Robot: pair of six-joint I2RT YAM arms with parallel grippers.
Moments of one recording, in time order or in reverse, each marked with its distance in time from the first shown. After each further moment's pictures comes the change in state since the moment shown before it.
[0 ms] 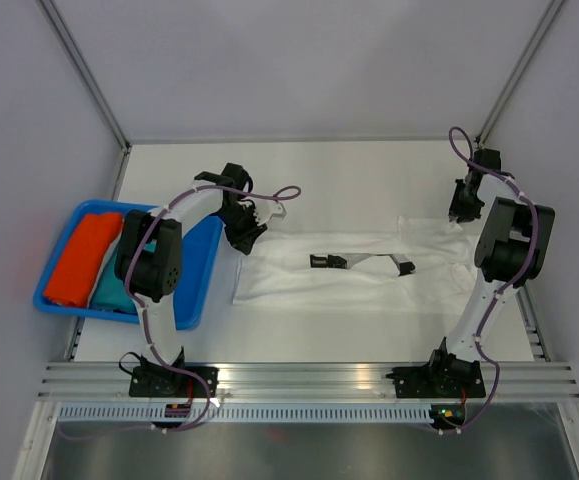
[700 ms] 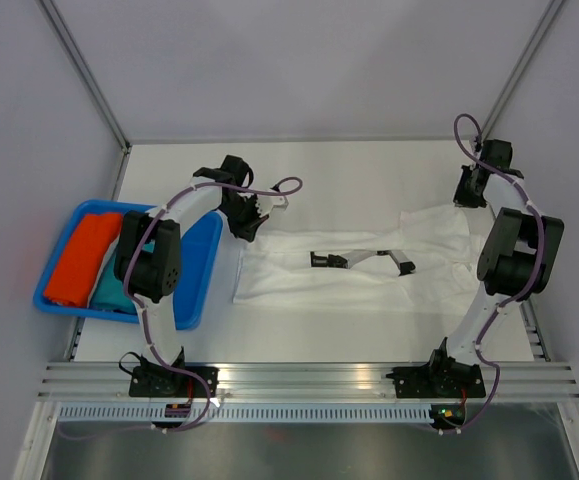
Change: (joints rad) left arm 0.000 -0.007 0.041 0.045 0.019 0.005; right arm -0.001 -0.129 -0.050 0.079 -0.047 -0.007
